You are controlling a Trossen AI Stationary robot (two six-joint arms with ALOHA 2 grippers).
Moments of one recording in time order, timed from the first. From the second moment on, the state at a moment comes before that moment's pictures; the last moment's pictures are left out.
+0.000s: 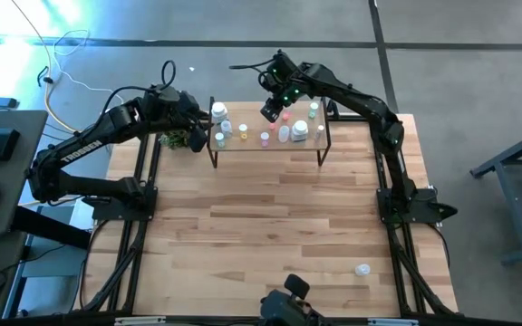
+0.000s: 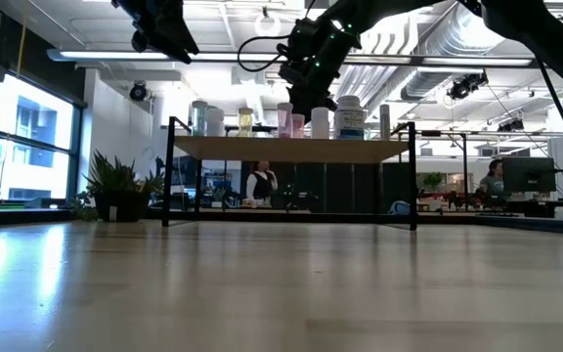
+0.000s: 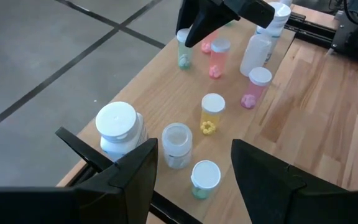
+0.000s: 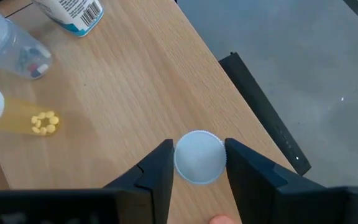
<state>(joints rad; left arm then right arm) 0.66 1.07 1.18 -0.74 -0.05 -0.02 -0.60 2.12 2.18 -1.02 -0.09 -0.03</state>
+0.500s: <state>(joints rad) 0.66 1.07 1.18 -0.74 -0.05 -0.01 -0.60 2.12 2.21 -1.01 -0.08 0.00</state>
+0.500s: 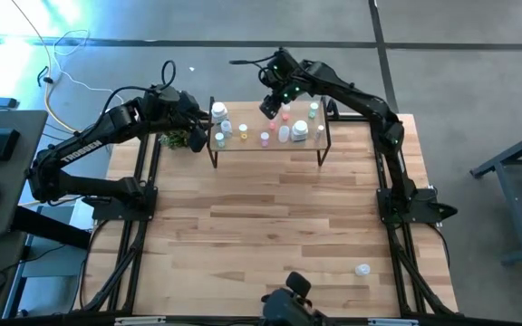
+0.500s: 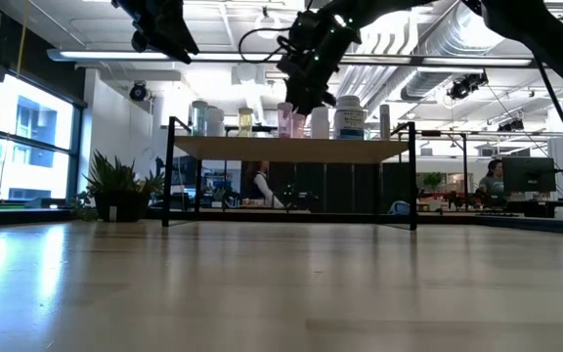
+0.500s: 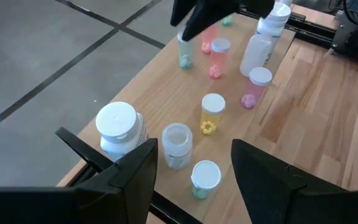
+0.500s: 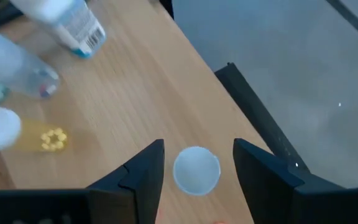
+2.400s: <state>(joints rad) 0.53 1.07 1.13 -0.79 0.00 0.08 0.05 2.08 2.31 -1.57 0.35 0.52</state>
